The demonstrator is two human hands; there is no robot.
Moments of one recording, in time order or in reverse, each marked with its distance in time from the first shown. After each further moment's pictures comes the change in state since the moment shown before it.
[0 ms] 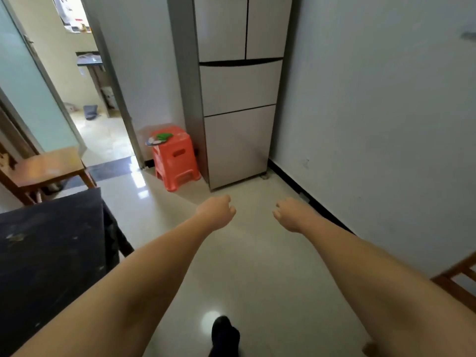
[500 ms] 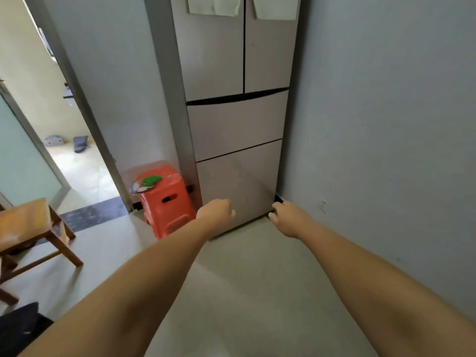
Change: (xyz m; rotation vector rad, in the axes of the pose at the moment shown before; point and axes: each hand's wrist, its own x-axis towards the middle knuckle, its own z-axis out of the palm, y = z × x) left_hand 0.381 0.002 -0.100 0.077 0.043 0.041; right_hand 0.354 0.050 -0.134 0.180 0.145 0.010
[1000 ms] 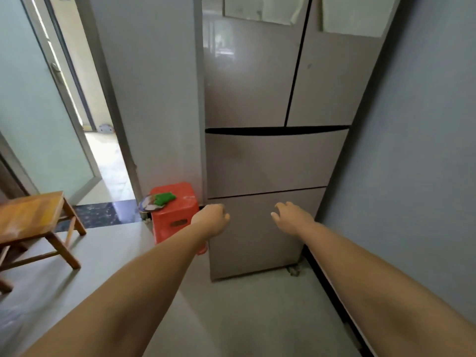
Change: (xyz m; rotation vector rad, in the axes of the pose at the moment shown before) left_hand 0.293 -0.041 -0.047 -0.188 0.119 -0.273; right_hand 0.355 0.013 -0.095 -0.076 -0.044 -0.235
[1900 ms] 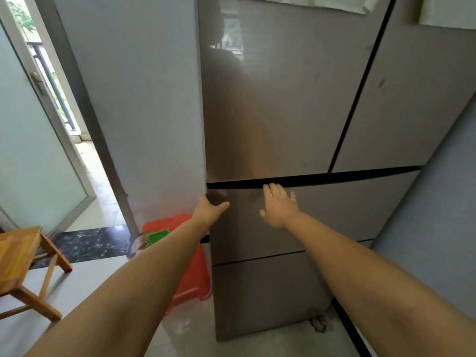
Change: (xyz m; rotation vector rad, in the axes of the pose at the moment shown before) left_hand 0.332 -0.062 -0.055 -0.896 0.141 -0.276; right_hand 0.322 -0.063 -0.083 -0.135 0.062 -0.108
